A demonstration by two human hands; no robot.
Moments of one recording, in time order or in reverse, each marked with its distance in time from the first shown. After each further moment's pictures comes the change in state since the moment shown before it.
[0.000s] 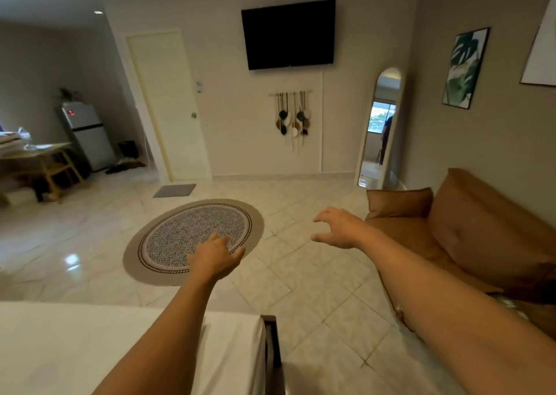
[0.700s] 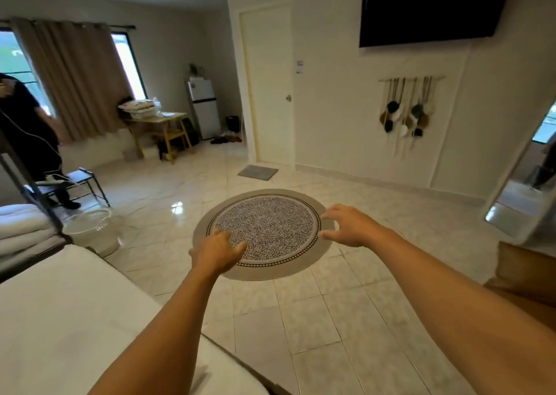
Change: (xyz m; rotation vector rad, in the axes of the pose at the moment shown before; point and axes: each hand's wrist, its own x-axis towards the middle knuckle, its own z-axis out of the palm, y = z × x) left_hand 0.294 -0.006 0.019 -0.016 0.104 -0.450; right_hand 0.420 0.047 -0.007 0.042 -0.131 -0.426
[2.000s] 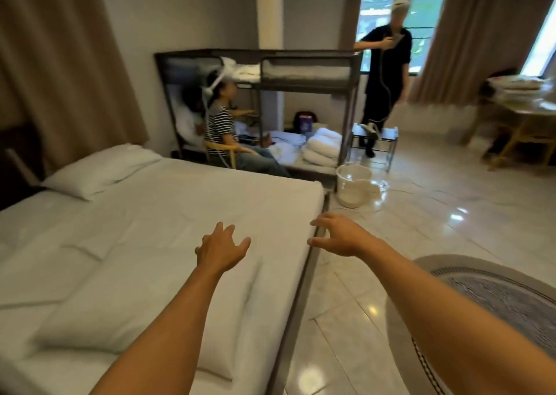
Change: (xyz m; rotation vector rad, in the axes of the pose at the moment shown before) left_hand 0.125 -0.144 0.007 -0.107 0.397 -1.350; right_hand 0.469 -0.282 0.132 -0.103 -0.514 -1.279
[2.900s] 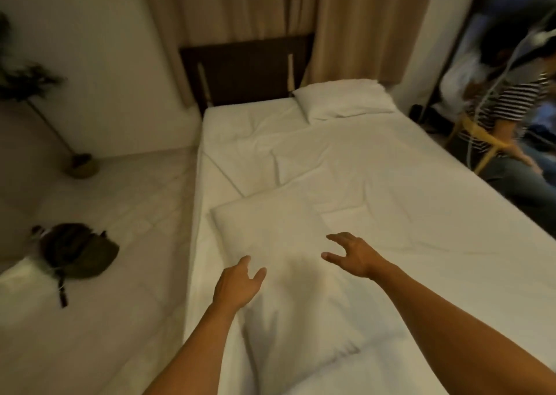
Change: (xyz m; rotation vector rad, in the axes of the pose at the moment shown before) left_hand 0.055 -0.193 0.066 -0.482 0.220 -1.044; right_hand 0.391 -0.199 0.187 0.009 -0.622 -0.720
